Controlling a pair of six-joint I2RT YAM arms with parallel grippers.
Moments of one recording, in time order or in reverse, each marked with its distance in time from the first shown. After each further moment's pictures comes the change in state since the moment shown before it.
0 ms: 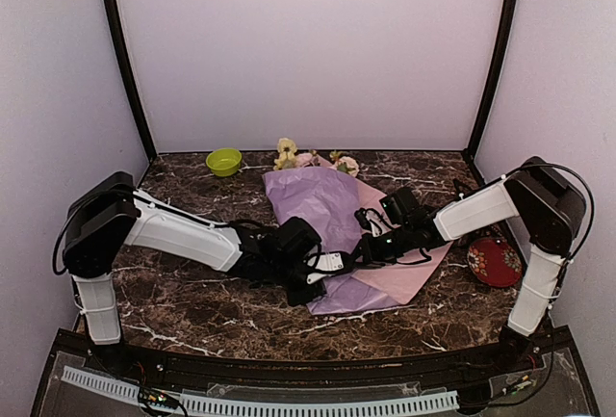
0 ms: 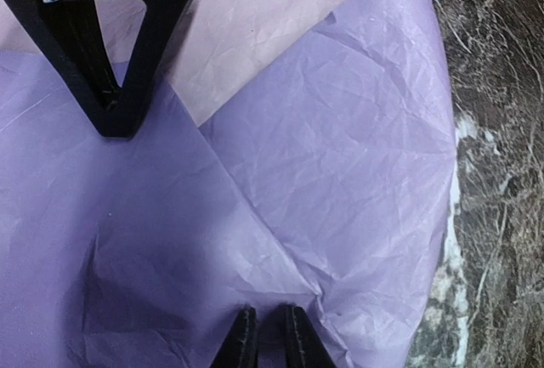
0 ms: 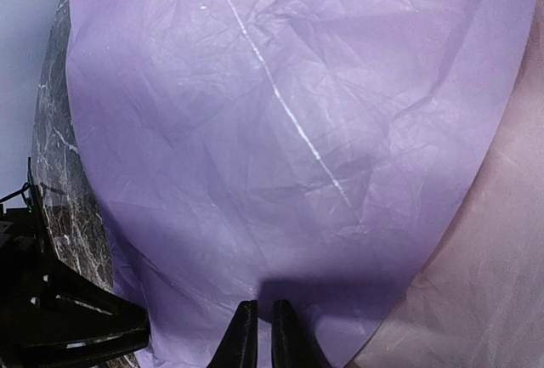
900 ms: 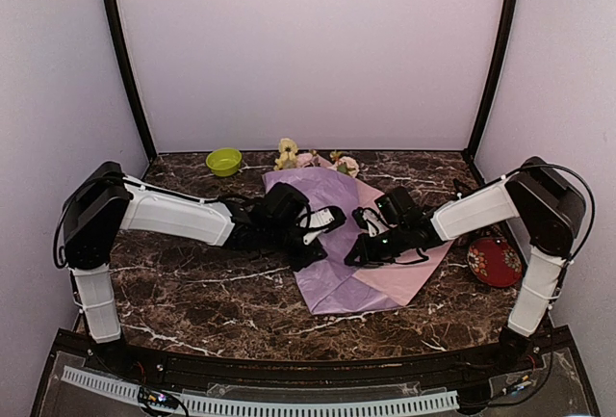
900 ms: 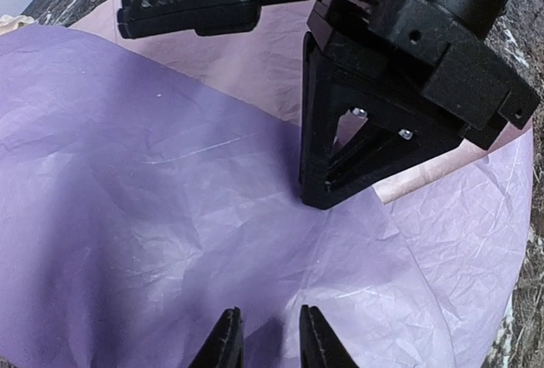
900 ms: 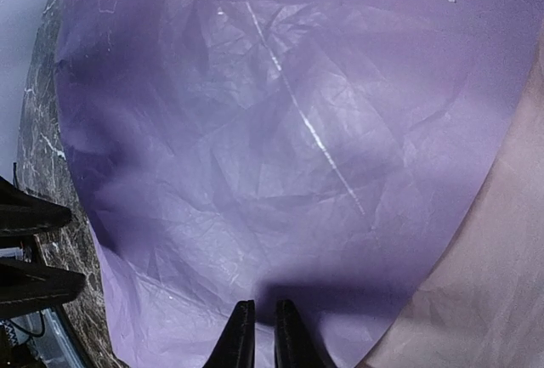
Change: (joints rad) left arm 0.130 -0.037 0.062 0.063 -0.001 -0.104; right arm 0.035 -0.005 0.023 -0.031 0.070 0.003
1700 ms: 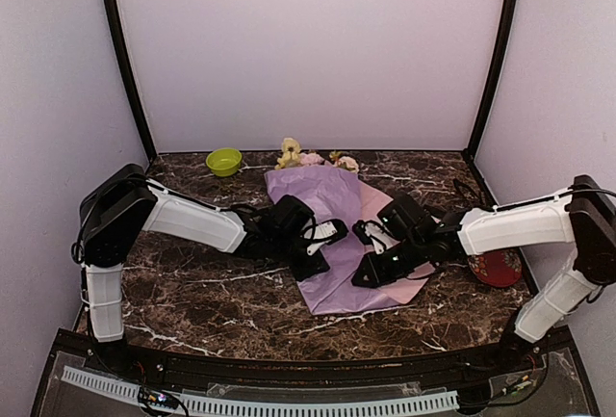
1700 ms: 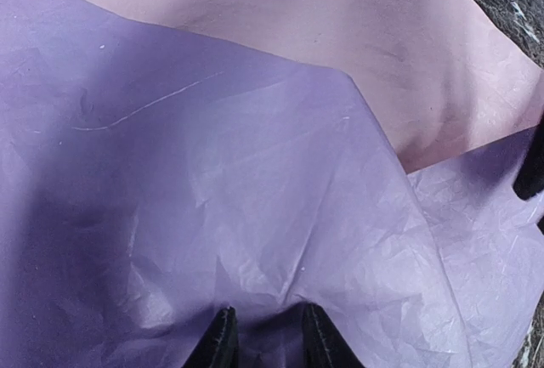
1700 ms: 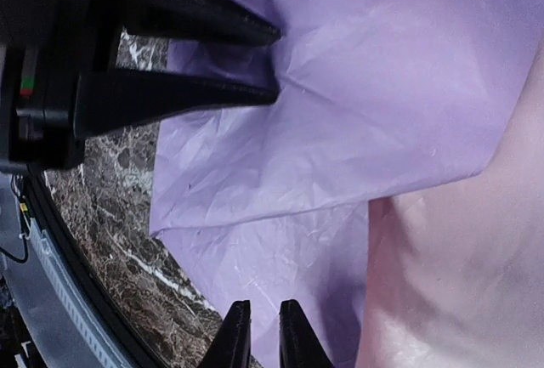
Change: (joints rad) left arm -0.002 0.116 0.008 0.047 0.057 -0.041; right arm 0.159 -0.295 -0.089 -0.254 0.110 -0.016
